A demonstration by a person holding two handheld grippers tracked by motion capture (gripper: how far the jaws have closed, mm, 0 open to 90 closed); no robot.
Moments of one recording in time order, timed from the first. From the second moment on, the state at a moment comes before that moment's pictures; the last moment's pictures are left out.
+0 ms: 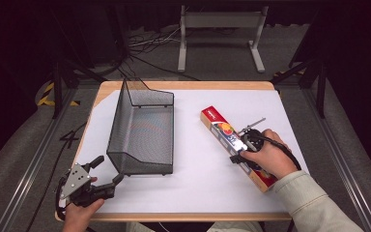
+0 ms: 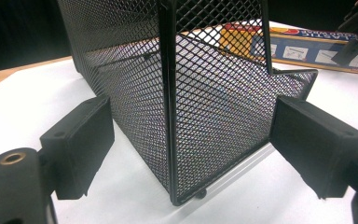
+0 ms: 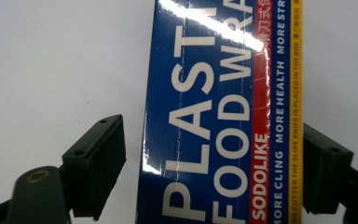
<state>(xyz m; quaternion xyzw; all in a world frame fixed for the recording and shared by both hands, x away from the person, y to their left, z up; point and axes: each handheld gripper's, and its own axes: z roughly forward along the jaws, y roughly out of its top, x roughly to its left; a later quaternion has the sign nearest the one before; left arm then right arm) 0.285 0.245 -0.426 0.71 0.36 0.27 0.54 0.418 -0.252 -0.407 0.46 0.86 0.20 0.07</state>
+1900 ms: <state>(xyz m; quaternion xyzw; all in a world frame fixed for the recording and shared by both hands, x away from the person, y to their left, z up) 0.284 0.248 -0.425 0.71 0.37 0.27 0.54 0.413 -0.244 -0.332 0.53 0.82 0.18 0.10</state>
